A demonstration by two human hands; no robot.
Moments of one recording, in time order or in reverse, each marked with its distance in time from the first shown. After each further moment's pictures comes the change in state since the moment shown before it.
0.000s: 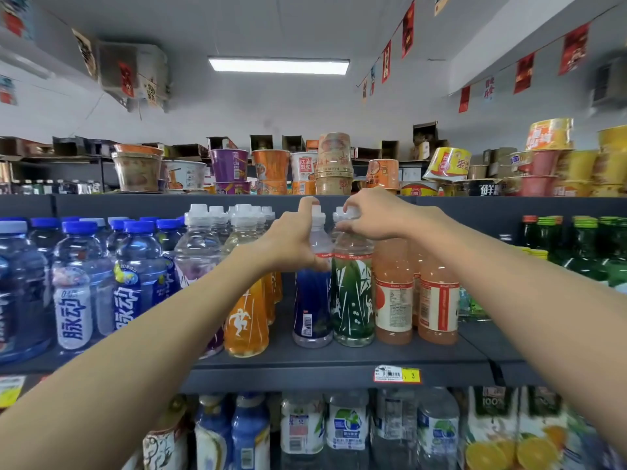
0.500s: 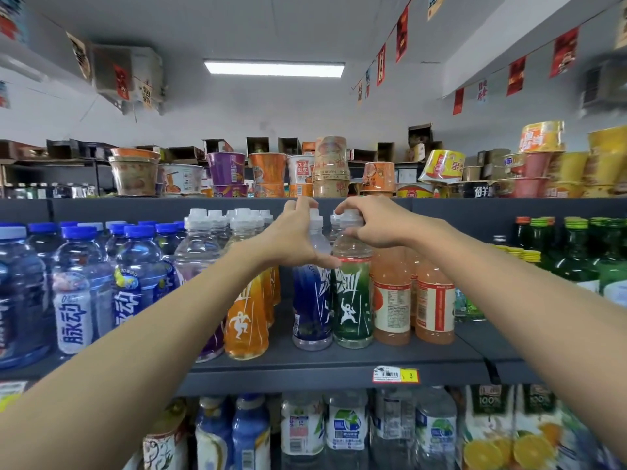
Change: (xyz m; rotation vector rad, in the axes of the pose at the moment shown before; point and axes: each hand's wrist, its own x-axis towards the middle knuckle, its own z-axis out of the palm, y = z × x) left_hand 0.002 0.006 -0.010 0.025 -0.009 -0.032; right_hand -0.004 0.013 0.009 0.203 -0.008 -0.029
